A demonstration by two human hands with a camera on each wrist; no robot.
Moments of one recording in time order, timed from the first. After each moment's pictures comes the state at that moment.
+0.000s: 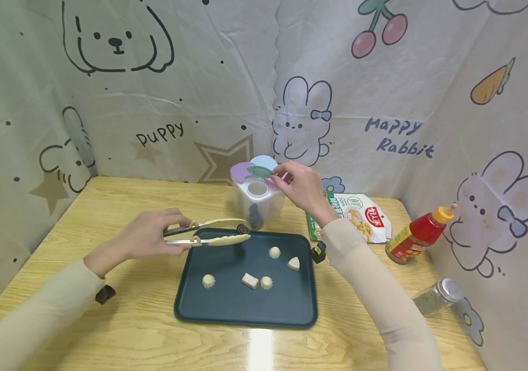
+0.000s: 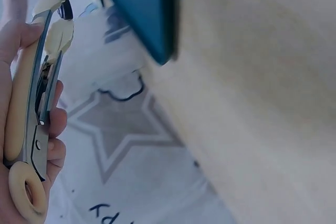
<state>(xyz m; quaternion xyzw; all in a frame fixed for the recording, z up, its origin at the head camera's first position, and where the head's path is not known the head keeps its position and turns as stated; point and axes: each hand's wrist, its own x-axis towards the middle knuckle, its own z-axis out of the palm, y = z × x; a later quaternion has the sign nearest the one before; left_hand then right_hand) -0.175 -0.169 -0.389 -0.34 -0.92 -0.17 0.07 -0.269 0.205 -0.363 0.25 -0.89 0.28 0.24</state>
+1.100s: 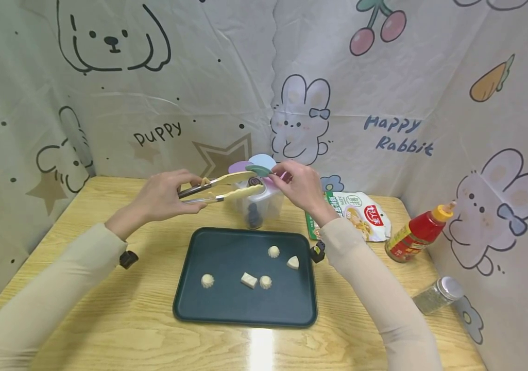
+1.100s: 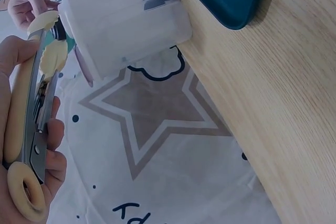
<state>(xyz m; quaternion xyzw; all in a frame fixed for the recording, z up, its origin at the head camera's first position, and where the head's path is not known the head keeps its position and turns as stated) -0.226 -0.137 -0.347 -0.29 -0.92 -0.22 0.12 -0.270 0.207 -0.365 0.25 -0.89 0.28 0.24</state>
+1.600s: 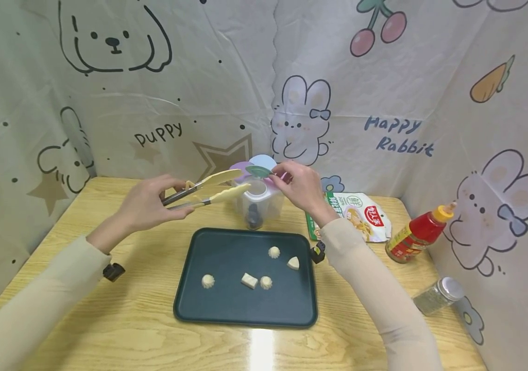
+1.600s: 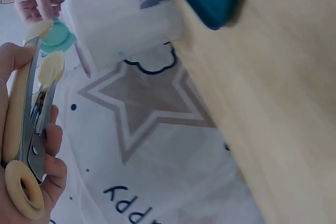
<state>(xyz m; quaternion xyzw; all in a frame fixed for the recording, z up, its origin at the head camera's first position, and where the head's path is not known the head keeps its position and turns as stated) -0.207 -0.162 -0.357 -0.25 -0.92 -0.24 0.15 -0.268 0.206 -0.363 0.26 -0.89 0.29 0.24</state>
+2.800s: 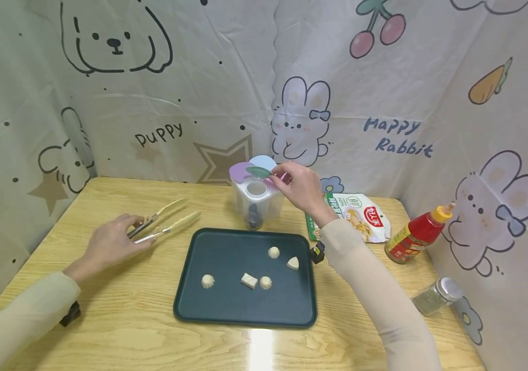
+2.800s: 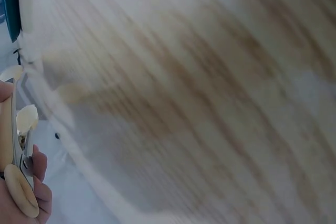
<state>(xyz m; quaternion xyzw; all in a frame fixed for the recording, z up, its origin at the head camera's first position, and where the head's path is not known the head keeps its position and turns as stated) -0.177 -0.247 -0.454 -0.12 -0.97 -0.17 0.11 -0.269 0.206 -0.364 0.26 -0.89 0.29 0.23</state>
